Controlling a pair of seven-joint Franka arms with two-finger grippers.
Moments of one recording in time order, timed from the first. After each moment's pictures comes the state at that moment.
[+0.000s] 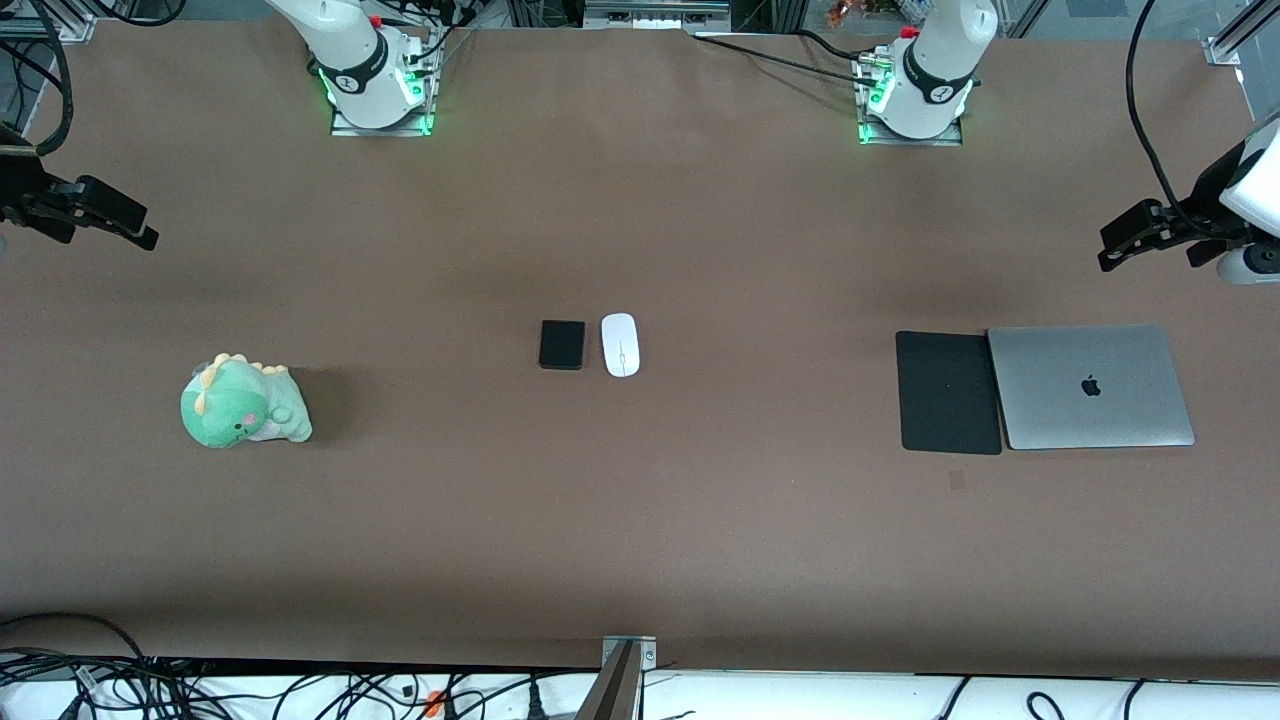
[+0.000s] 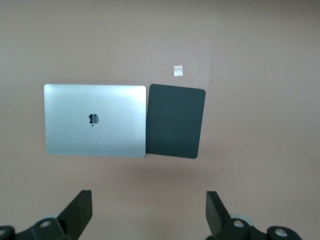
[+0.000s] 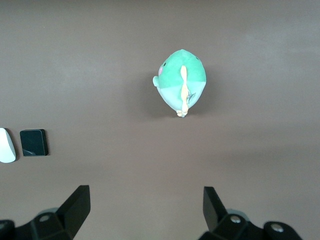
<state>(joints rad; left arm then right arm) -0.03 -0.03 0.05 -1.68 0.04 1.65 -0.06 0.06 -0.02 -0.11 -1.64 0.03 1.61 0.04</state>
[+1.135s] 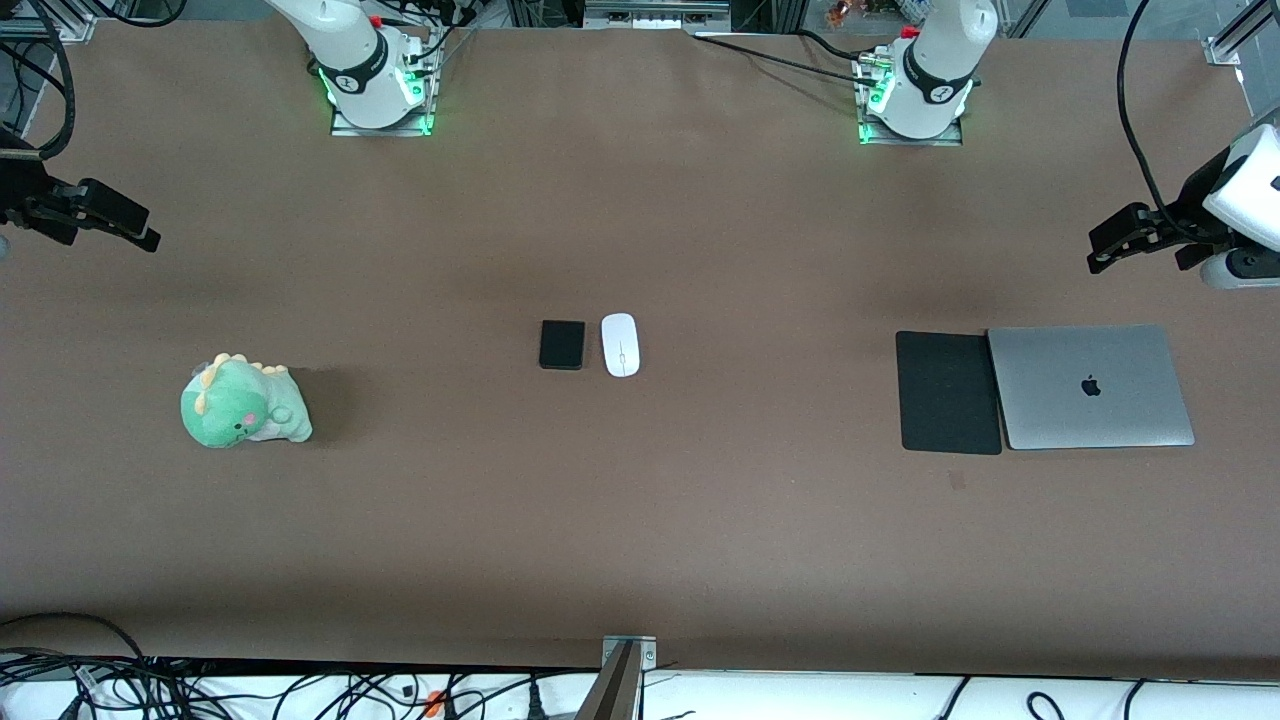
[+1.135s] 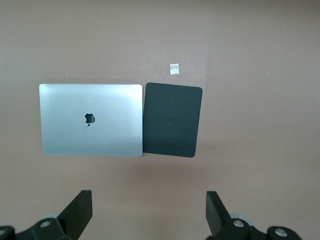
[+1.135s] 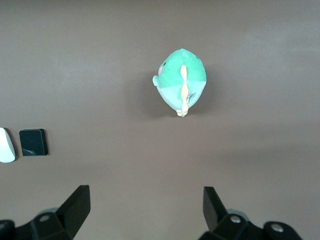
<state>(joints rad) -0.04 -0.02 0.04 -1.68 0.03 1.65 -0.06 0.06 -0.02 -0.11 -1.64 0.03 1.61 0.04</state>
